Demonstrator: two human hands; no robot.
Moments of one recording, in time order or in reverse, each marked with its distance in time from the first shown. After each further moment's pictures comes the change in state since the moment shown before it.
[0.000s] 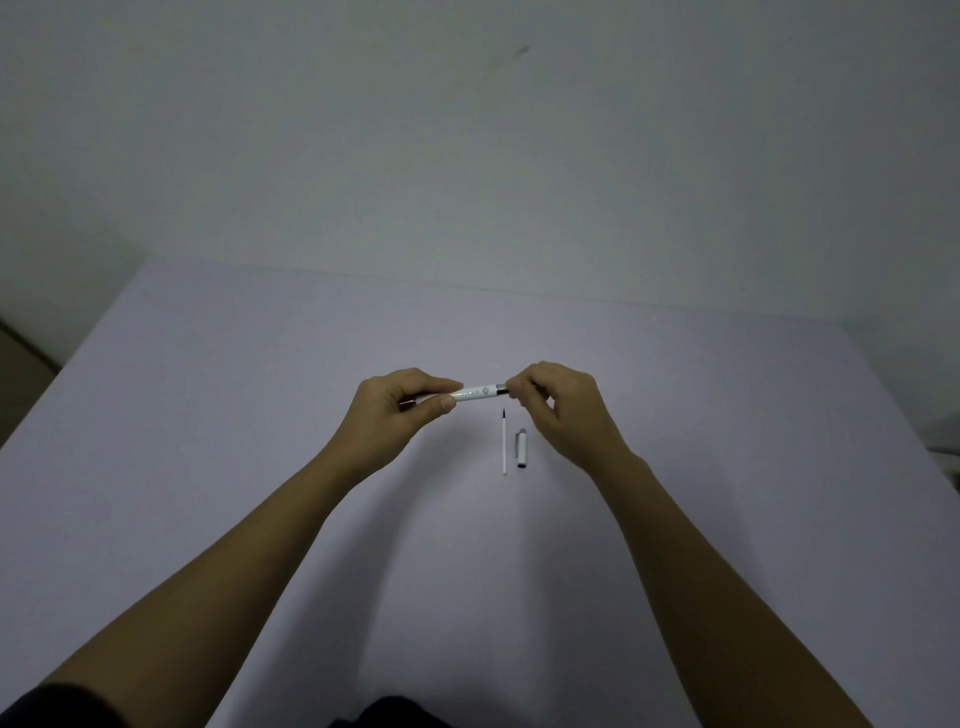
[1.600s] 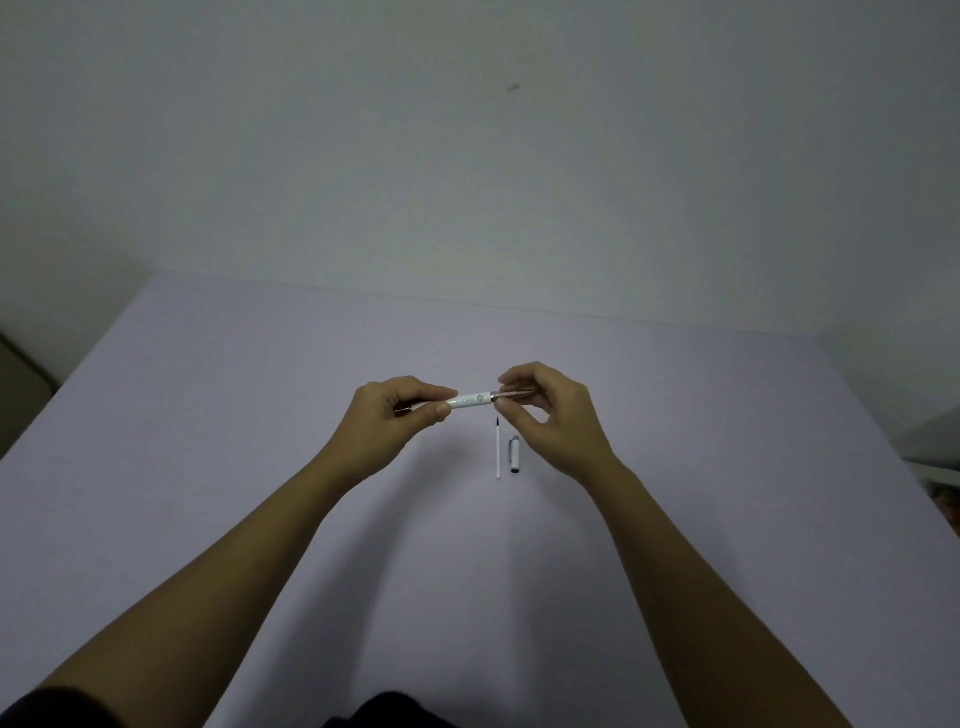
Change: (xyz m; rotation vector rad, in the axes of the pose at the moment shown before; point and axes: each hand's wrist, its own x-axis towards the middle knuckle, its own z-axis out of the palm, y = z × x) left_hand -0.019 0.014 -0.005 -0.056 -0.012 -0.018; right_hand -0.017 -0.026 -0.004 0.211 0.038 0.083
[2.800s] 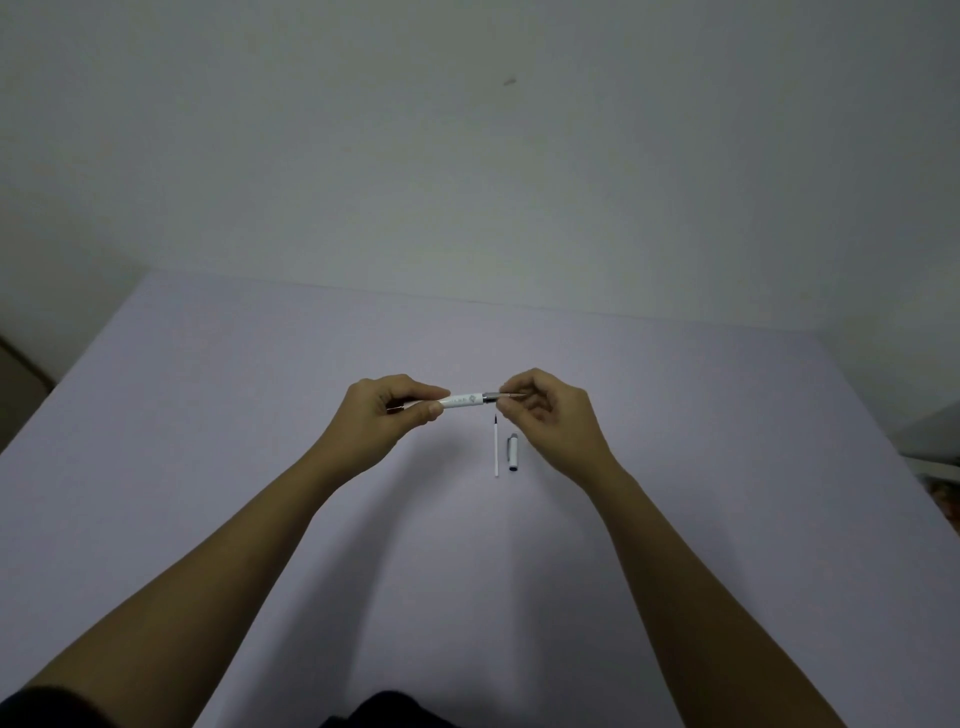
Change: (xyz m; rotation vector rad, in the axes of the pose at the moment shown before) left_hand 0.004 -0.006 -0.006 0.034 -0.028 -0.011; right_hand -0.004 0.002 0.000 0.143 -0.017 0.169
